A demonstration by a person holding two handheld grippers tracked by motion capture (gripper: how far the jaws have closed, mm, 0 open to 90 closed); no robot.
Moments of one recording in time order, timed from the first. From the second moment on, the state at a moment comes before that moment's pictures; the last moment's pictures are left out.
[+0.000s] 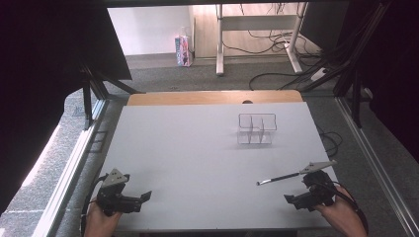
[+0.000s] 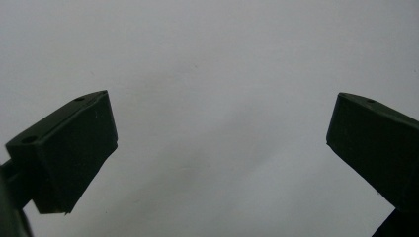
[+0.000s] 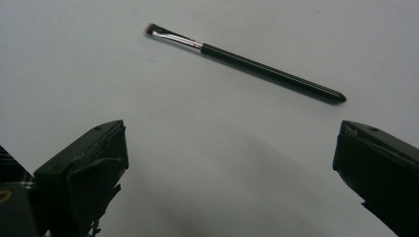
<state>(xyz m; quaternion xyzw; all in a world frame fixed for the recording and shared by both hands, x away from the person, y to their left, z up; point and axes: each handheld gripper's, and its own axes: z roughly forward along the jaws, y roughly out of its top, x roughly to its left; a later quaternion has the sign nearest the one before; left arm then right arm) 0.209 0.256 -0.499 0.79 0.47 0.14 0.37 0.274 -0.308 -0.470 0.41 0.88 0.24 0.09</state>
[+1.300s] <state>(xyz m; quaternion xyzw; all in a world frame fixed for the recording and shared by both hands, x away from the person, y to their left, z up) 0.211 0.253 -0.501 0.80 0.47 0.14 0.35 0.311 -0.303 -0.464 0.38 0.91 0.10 0.09</state>
